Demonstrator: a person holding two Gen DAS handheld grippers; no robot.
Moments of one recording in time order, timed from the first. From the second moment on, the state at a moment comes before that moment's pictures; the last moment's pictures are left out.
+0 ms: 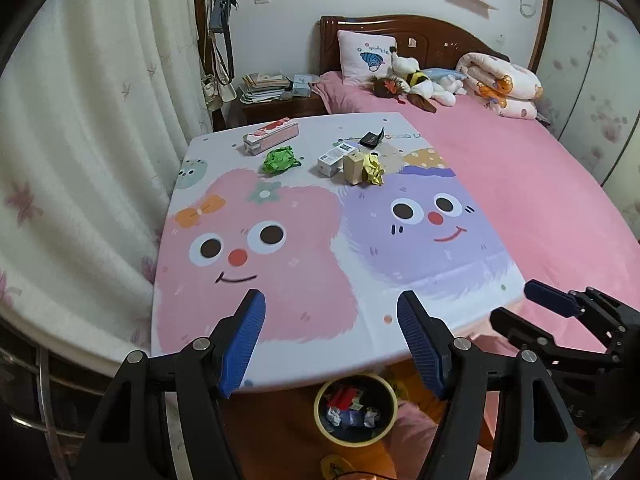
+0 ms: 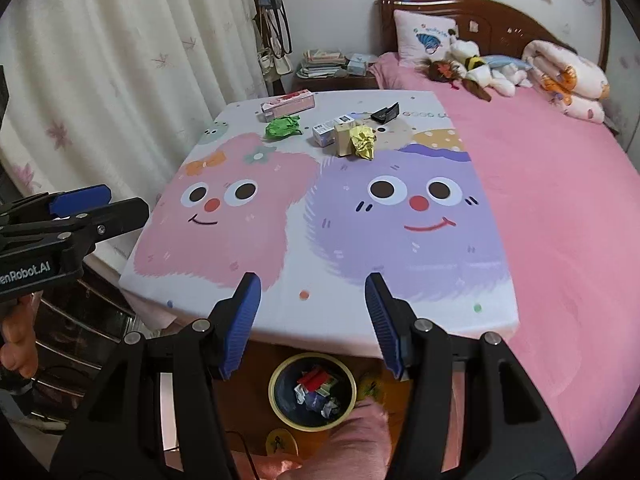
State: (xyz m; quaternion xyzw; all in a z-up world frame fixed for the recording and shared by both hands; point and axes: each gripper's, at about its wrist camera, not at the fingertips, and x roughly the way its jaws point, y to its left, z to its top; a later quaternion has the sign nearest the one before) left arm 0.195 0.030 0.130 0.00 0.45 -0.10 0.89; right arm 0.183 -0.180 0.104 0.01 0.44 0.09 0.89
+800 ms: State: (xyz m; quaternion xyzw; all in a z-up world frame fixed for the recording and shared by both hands) left arm 0.511 -0.069 0.032 -0.04 0.54 0.01 0.84; right arm 0.581 -0.264 -0.026 0.08 0.53 0.17 0.83
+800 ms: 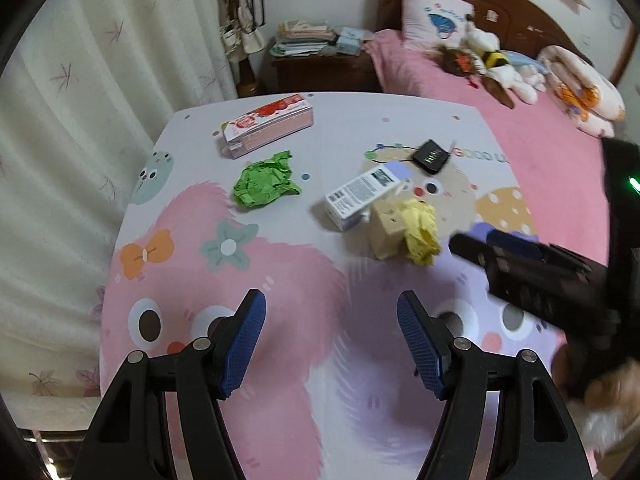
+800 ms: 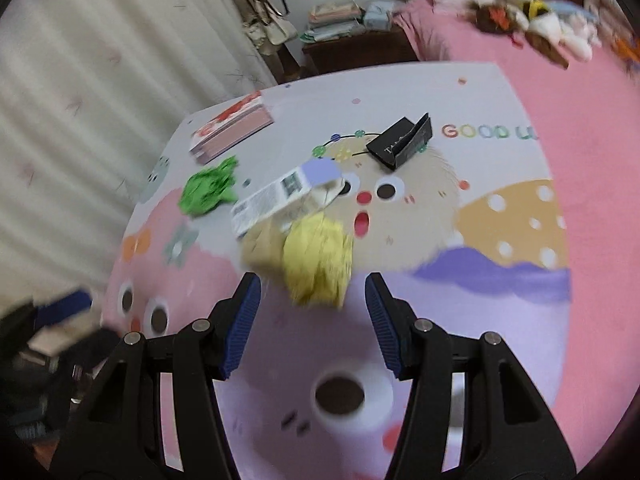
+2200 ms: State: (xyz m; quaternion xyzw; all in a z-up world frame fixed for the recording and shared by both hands) left arm 0.619 -0.138 -0.067 -0.04 0.59 -0.04 0.80; right arm 0.577 -0.315 -0.058 0.10 0.55 0.19 0.81
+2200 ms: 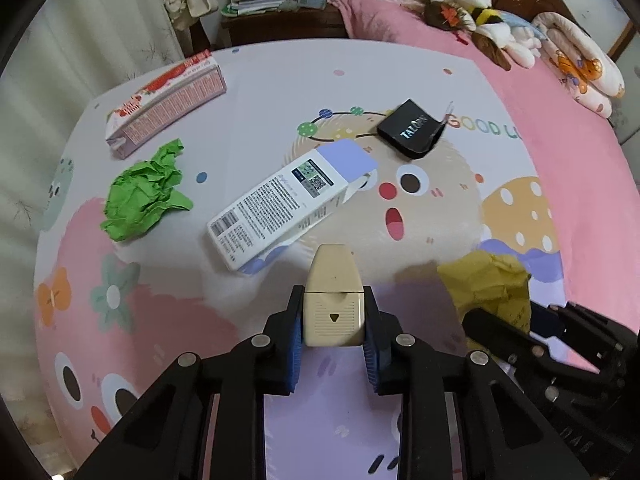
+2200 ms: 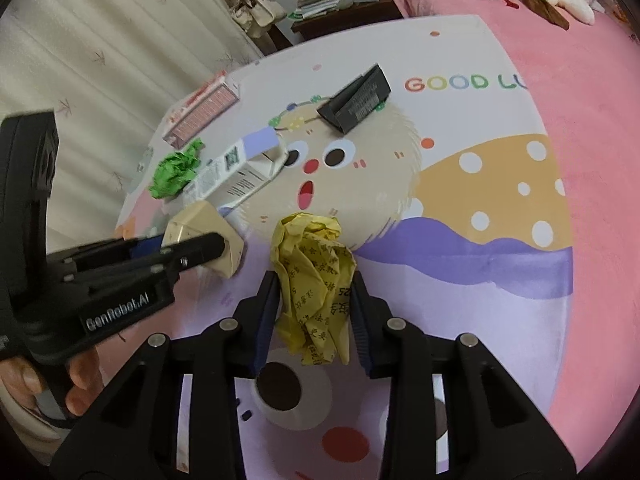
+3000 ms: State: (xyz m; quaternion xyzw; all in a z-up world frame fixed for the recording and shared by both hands) left arm 0.397 -0.049 0.049 -0.01 0.53 -0.06 0.84; right arm 0.390 -0.252 0.041 0.08 0.49 0.18 0.85
